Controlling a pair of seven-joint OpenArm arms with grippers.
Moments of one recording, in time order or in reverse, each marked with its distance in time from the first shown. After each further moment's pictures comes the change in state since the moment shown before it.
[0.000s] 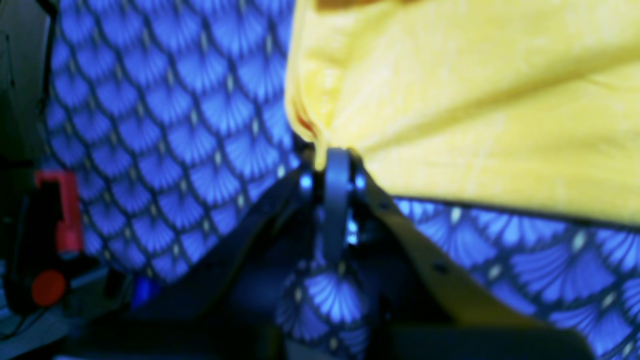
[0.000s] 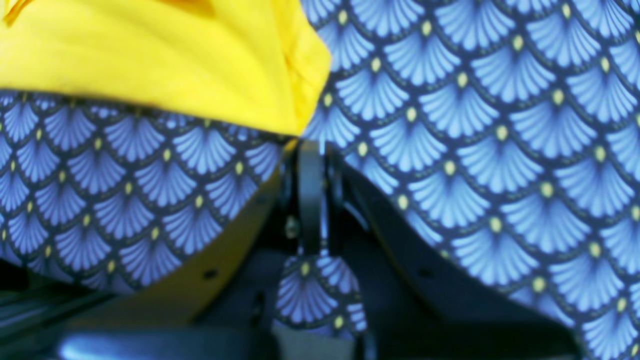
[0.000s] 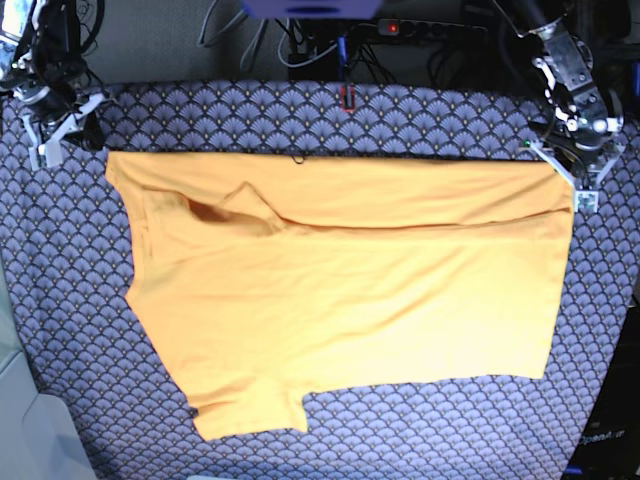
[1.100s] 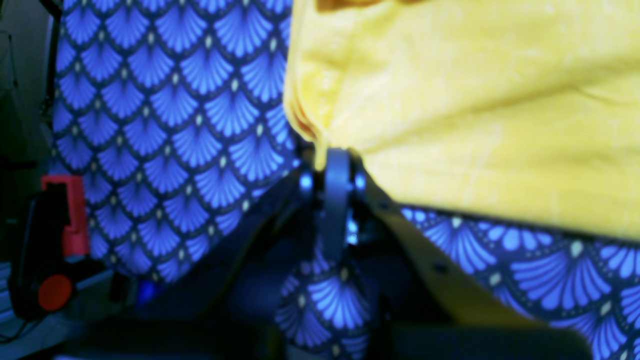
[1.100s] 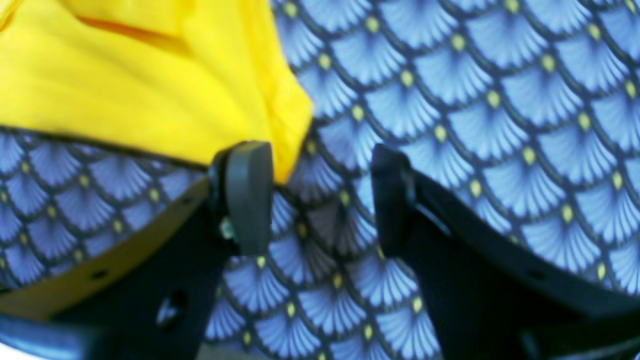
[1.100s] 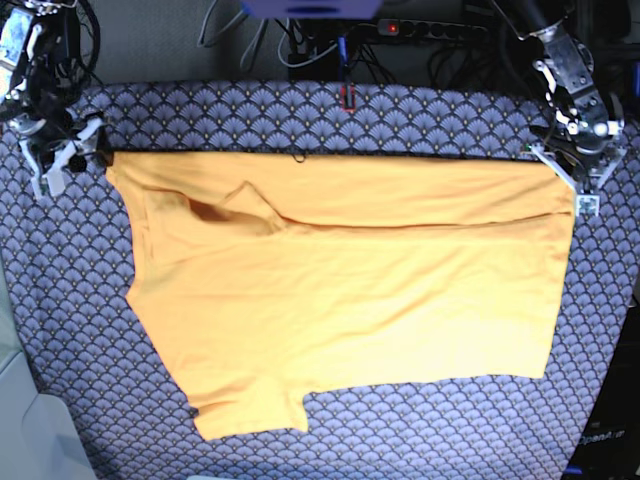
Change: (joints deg) left arm -1.2 -0.1 0.1 -0.2 0.2 0.0 0.0; right arm 7.5 0.3 0.0 0.7 0.1 -0.2 -12.9
